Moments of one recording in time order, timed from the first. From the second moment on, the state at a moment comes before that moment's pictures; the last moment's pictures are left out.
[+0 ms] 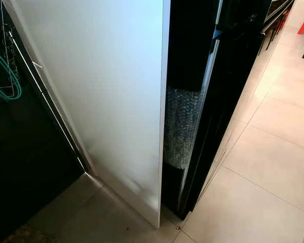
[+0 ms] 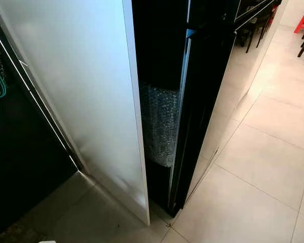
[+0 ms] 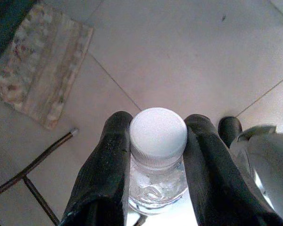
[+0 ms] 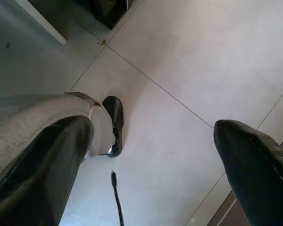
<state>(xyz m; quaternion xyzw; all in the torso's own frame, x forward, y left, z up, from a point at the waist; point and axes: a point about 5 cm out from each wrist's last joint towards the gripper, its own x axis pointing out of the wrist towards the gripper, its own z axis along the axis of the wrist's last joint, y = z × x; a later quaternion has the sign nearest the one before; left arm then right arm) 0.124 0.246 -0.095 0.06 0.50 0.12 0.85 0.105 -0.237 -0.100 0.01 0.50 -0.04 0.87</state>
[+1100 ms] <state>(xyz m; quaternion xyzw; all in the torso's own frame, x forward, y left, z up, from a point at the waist) 0.110 0.251 -0.098 0.01 0.51 0.18 0.84 0.102 -0.234 -0.101 0.00 0.49 -0.05 0.87</state>
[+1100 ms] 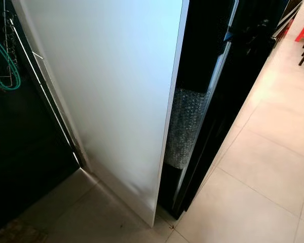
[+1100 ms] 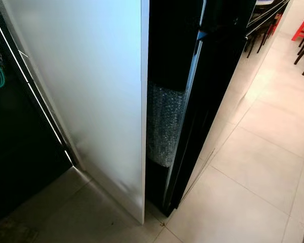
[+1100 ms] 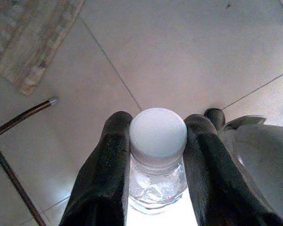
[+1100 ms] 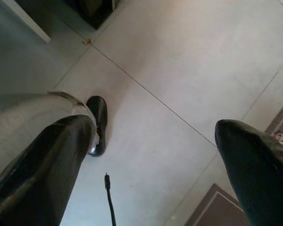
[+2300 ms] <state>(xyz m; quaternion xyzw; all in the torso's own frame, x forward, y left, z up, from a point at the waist) 0.128 0.241 -0.095 0.02 0.49 0.13 0.86 0.089 -0.242 -0.103 0.03 0.49 -0.12 0.86</state>
